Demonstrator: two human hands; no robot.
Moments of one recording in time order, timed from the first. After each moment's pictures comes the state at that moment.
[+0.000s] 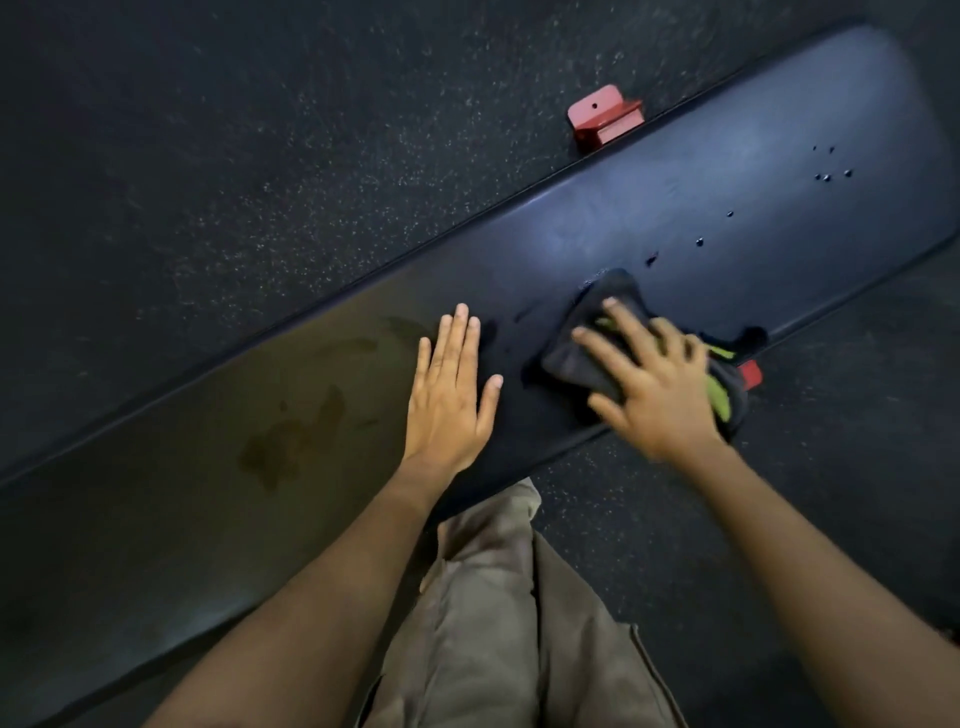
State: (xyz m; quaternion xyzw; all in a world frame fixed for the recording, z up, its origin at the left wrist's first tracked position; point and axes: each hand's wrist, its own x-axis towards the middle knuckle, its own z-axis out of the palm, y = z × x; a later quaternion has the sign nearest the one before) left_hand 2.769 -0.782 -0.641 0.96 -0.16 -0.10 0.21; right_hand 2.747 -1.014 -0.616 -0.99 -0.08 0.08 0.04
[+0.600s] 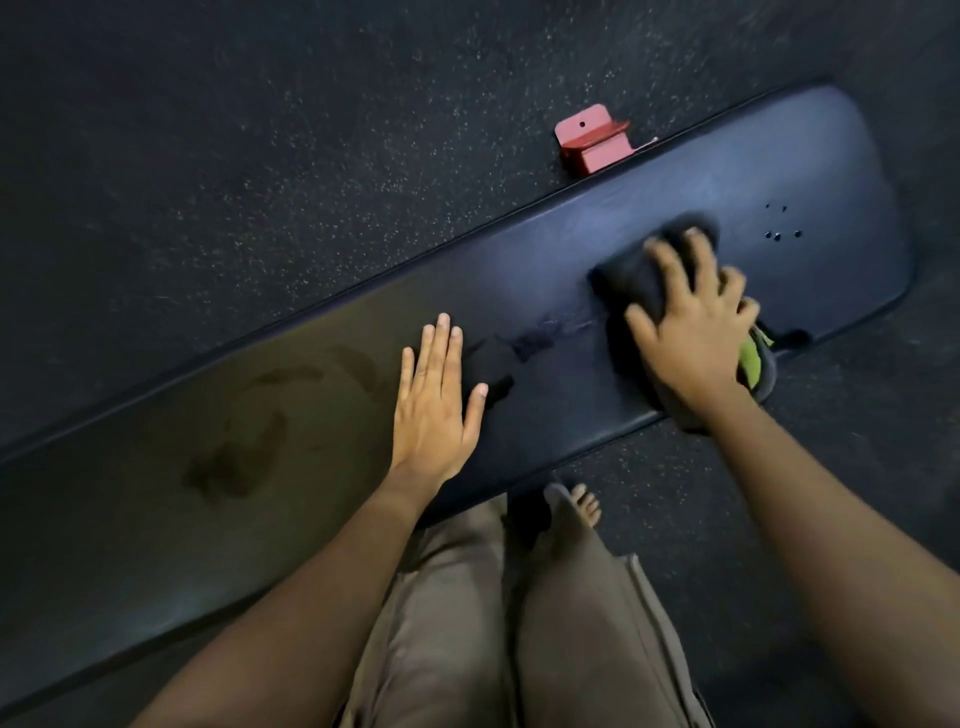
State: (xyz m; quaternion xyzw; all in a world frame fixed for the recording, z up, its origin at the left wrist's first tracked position) left_hand 2.788 -0.832 -0.638 0.97 -0.11 -0.10 0.18; right_hand 2.838 -1.095 -0.612 -0.99 0.12 0.09 0.06
